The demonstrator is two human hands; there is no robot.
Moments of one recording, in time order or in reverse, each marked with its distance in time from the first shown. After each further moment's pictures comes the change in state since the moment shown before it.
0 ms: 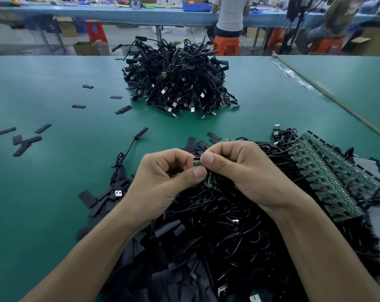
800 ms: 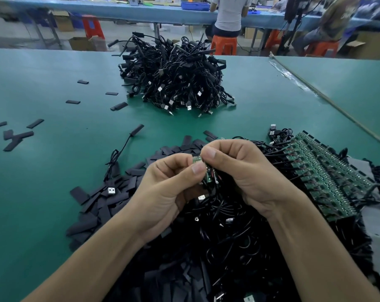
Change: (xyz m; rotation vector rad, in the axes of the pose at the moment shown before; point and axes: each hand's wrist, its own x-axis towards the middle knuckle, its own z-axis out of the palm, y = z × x) left_hand -0.011 -0.001 0.023 -0.612 -0.002 -0.252; right_hand -0.002 0.003 -0.001 0.314 -0.061 0.080
